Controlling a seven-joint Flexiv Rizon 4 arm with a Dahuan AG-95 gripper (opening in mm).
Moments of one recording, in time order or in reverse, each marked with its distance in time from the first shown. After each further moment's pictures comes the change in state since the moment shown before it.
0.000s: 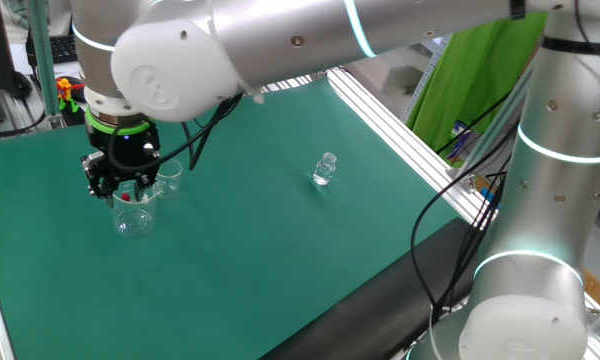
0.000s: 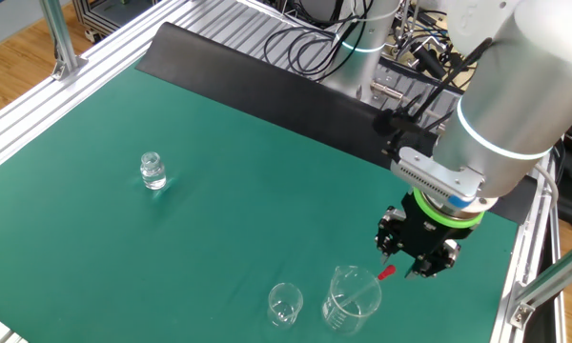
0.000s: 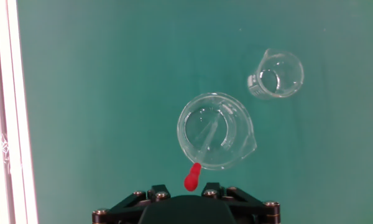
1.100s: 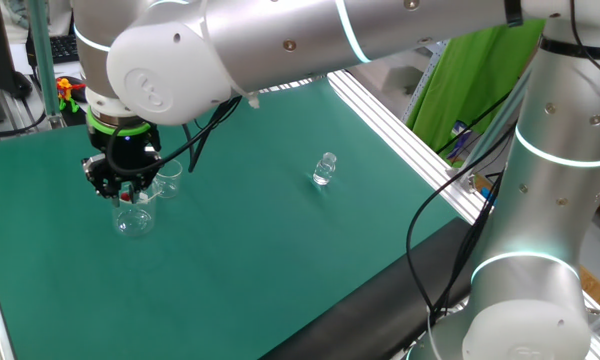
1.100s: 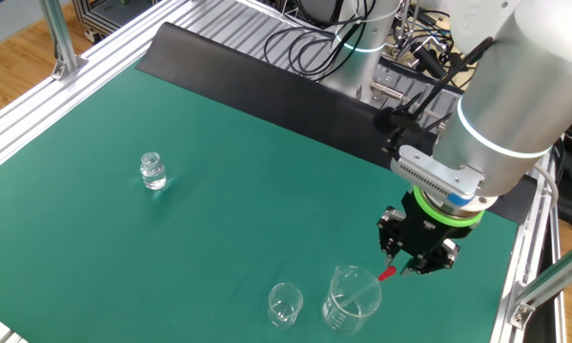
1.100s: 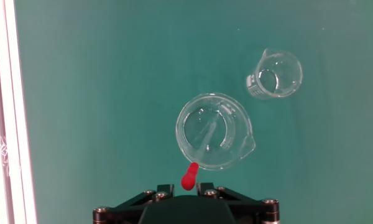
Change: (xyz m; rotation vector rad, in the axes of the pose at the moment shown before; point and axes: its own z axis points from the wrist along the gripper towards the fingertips) arm 0.001 -0.001 -0.001 -0.001 -0.006 0.009
